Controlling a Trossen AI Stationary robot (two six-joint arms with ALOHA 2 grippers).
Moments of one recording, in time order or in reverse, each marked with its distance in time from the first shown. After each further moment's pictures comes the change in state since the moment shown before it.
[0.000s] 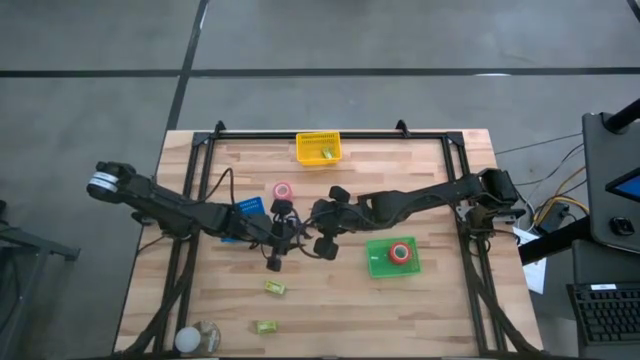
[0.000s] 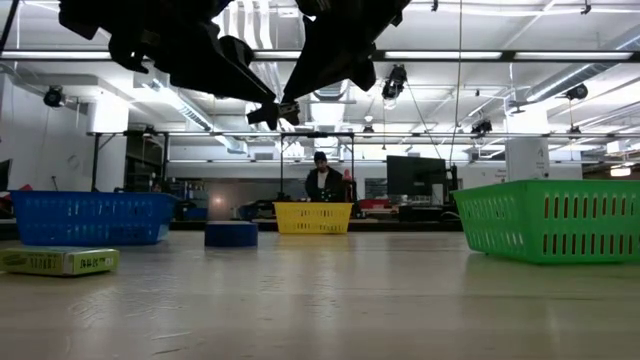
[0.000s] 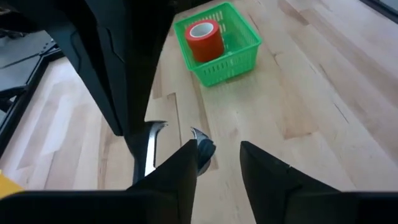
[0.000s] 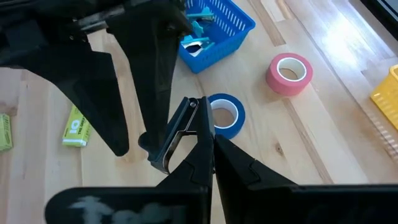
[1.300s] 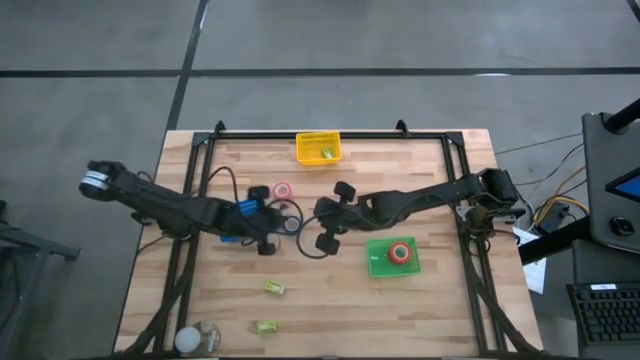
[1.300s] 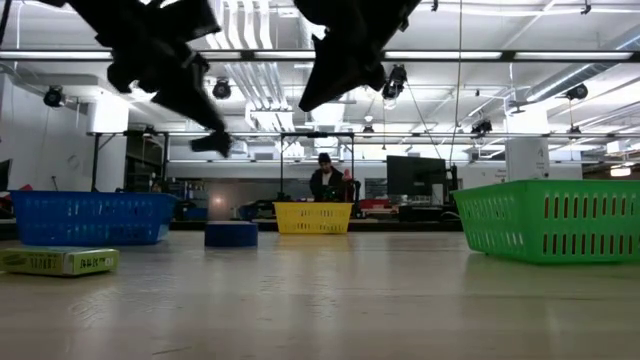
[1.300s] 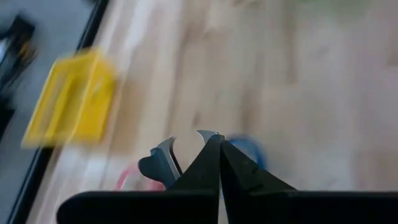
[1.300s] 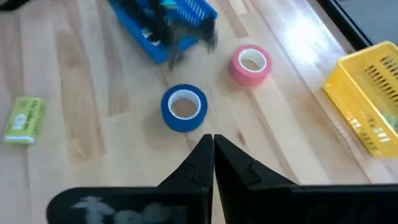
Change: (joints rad) left arm 0.001 -0.093 0.079 -0.505 -0.312 -0.238; right arm 0.000 0.000 -0.008 -0.061 0.122 -0.011
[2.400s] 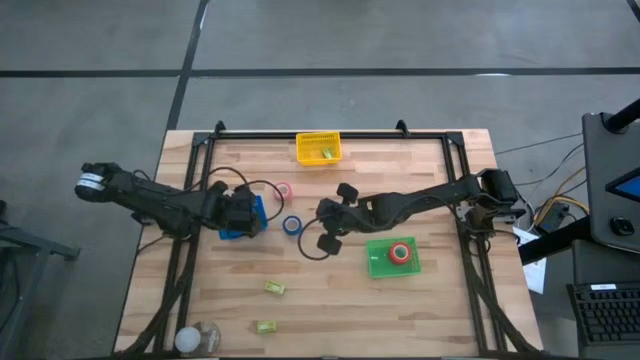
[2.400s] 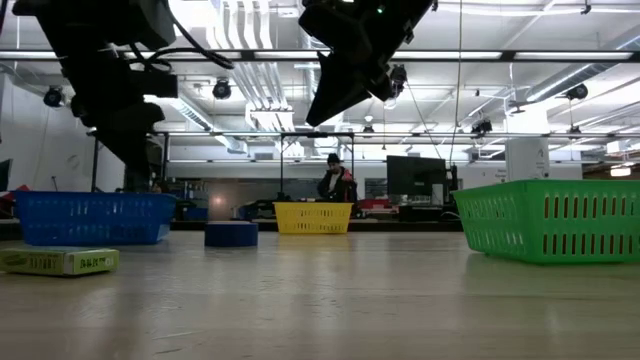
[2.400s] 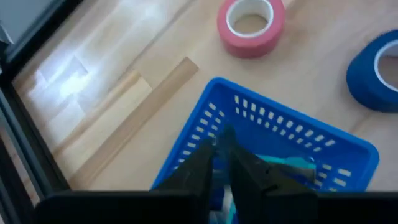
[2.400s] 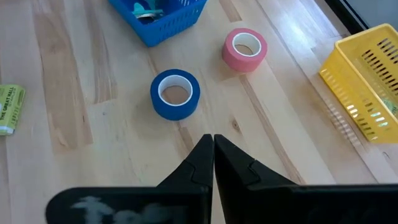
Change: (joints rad) left arm 0.092 -0.045 -0.063 -0.537 -0.063 -0.822; right arm -0.002 0.000 -0.048 0.012 0.022 0.019
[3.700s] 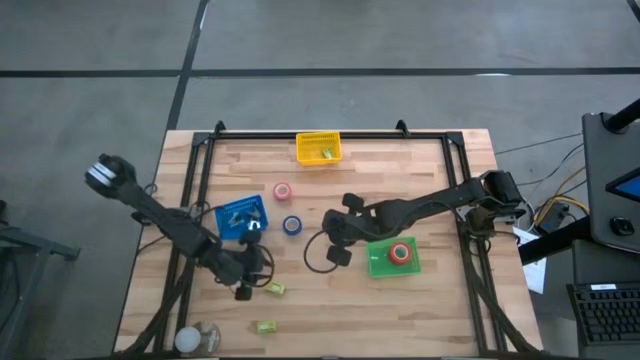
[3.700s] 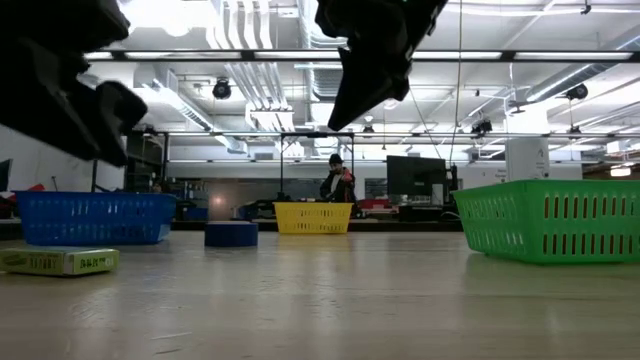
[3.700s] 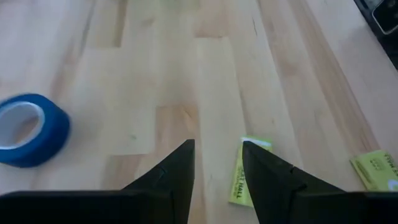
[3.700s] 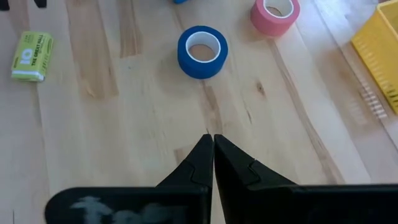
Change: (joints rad) left arm -0.472 0.054 -0.192 0.867 0.217 0.439; right arm 0.055 -0.019 -0.013 -0.110 -0.058 0.037
